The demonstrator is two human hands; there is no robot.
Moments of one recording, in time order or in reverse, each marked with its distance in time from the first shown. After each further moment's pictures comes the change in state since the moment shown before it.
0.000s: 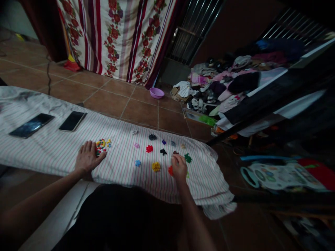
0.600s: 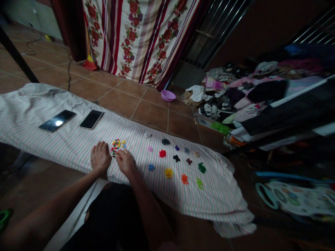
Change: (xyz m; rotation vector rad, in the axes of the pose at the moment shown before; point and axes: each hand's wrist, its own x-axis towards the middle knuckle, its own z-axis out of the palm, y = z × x) left_hand -0.004 -0.006 0.001 -0.097 0.127 -0.177; right_hand -0.060 -0.237 0.189 0.344 -0.749 -0.173
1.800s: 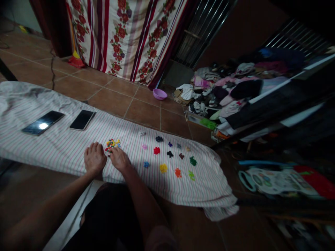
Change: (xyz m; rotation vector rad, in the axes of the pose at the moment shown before) left_hand 0.000 0.004 -0.010 -0.023 -0.048 0.021; right_hand 0.016 -0.005 0.003 -0.206 -0.102 -0.092
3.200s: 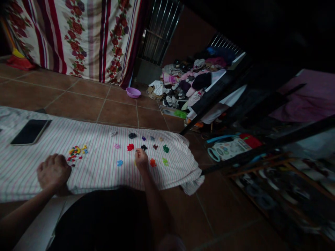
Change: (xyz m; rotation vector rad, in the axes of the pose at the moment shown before) left_hand -0.002 0.023 -0.027 0.177 -0.084 -0.015; right_hand -0.140 0.151 -0.107 0.080 0.720 0.519
